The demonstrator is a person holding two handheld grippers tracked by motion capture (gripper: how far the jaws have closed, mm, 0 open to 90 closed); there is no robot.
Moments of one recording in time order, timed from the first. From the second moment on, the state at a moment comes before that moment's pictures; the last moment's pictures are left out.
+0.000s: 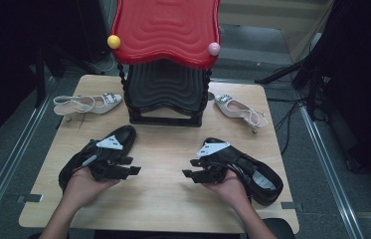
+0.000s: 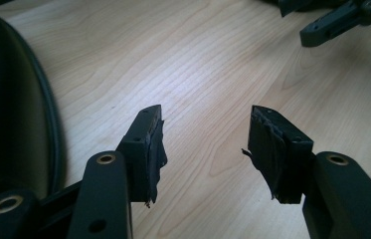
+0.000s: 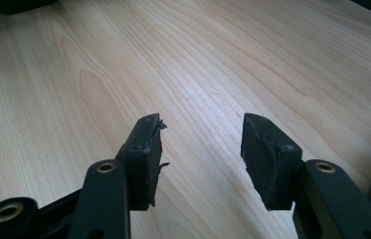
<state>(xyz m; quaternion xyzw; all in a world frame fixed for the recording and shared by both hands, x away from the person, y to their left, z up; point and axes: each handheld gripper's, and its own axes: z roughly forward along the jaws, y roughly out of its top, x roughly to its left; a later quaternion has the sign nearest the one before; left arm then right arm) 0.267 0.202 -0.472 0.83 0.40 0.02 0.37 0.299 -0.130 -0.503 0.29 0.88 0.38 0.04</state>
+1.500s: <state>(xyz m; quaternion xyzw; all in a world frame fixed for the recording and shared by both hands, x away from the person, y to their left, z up) 0.233 0.293 -0.461 0.80 0.51 0.05 0.32 0.308 -0.116 -0.504 0.28 0.88 0.38 0.03</state>
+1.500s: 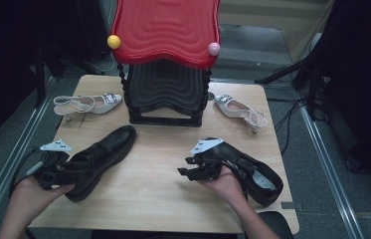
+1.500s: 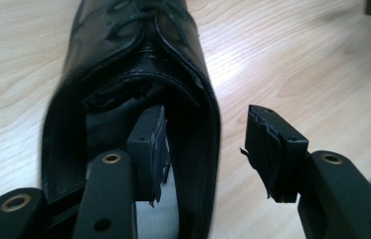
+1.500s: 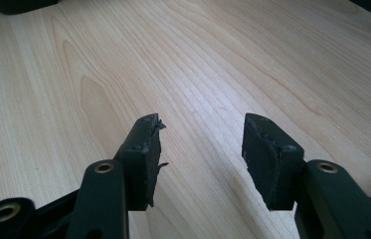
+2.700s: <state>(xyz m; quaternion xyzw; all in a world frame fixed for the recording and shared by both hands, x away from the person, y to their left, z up) 0.283 0.202 -0.455 0.82 0.44 0.04 0.36 0.291 -0.138 -0.497 0.31 0.87 0.38 0.07</state>
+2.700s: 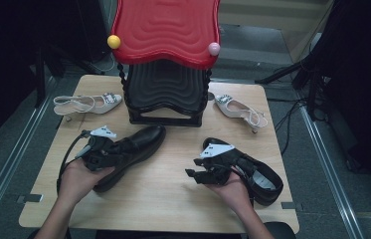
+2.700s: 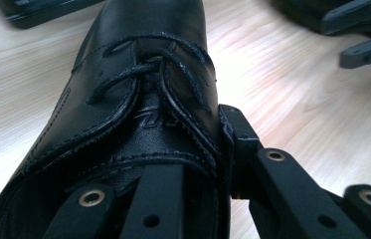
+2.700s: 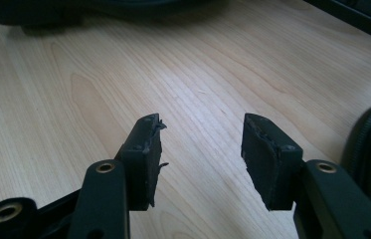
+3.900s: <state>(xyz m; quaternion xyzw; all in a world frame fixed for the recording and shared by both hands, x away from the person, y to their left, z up) 0.281 0.153 -0.444 0.85 0.37 -0.01 0.36 0.284 -0.148 -0.494 0.34 0.85 0.39 0.07</state>
